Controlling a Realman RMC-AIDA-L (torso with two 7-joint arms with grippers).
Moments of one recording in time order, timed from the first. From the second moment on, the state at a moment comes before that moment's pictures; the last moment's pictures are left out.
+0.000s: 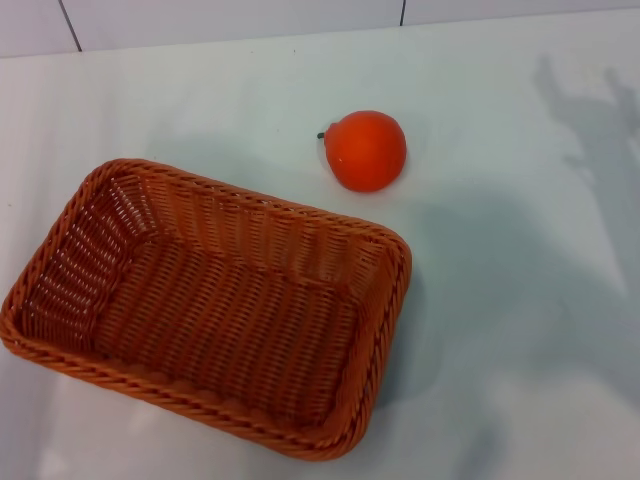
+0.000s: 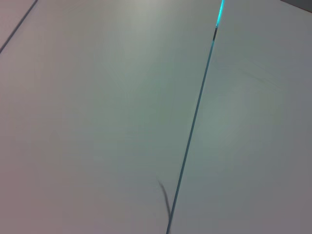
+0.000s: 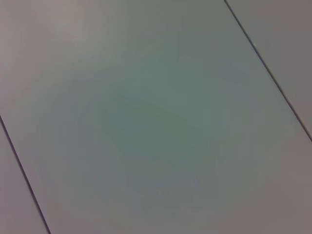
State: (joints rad) left arm -0.33 -2.17 0.20 -0.07 1.16 1.84 -0.43; right arm 0.43 2.09 -0.41 0.03 -0.83 -1.38 -2.49
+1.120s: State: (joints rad) left arm -0.32 -2.08 0.54 0.55 1.36 1.59 -1.34; right arm 0.44 2.09 -0.41 0.02 -0.83 -1.34 -2.46
